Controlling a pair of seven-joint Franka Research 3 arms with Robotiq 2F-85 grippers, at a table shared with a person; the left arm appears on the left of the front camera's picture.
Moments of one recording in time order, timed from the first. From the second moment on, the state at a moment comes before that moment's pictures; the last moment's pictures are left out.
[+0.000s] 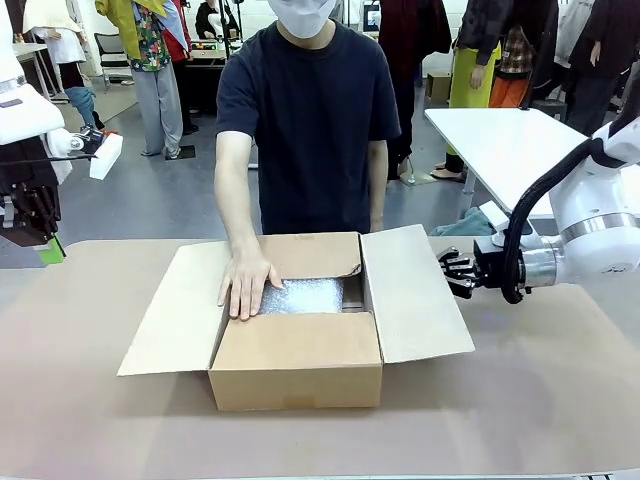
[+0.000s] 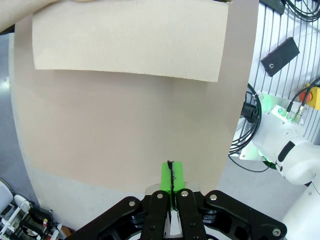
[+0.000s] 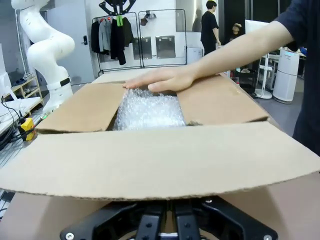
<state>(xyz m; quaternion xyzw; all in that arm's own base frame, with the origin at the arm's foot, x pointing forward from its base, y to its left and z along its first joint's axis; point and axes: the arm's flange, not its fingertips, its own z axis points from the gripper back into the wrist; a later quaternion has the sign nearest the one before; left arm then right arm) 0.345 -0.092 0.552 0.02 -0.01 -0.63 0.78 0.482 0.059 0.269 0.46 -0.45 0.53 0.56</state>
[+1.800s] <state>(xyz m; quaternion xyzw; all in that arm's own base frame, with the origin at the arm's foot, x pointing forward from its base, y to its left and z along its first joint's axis) 0.345 -0.092 0.552 0.02 -0.01 -0.63 0.78 0.491 0.143 0.282 0.48 -0.44 0.57 0.50</state>
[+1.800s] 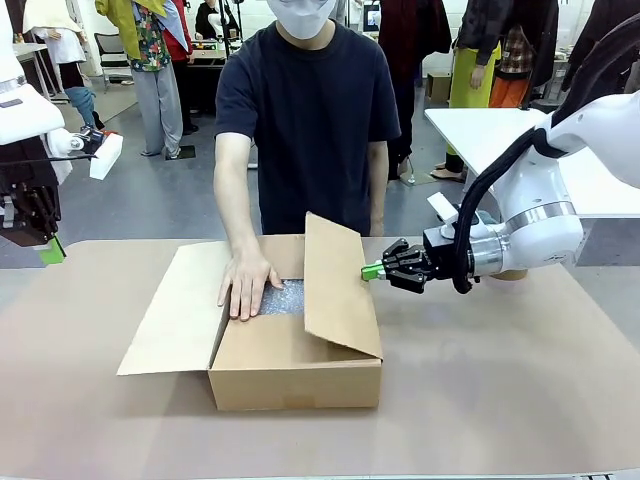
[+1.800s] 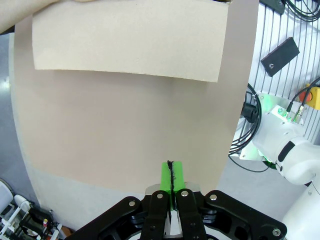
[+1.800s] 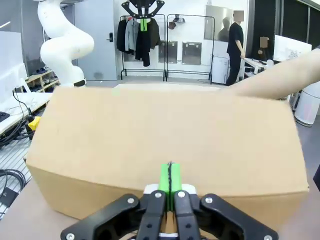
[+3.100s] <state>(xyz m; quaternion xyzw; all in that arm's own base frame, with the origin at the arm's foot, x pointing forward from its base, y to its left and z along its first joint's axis) 0.345 -0.092 0.552 0.02 -0.01 -0.63 0.78 0.510 0.160 0.269 0.51 -0.41 0.55 0.52</state>
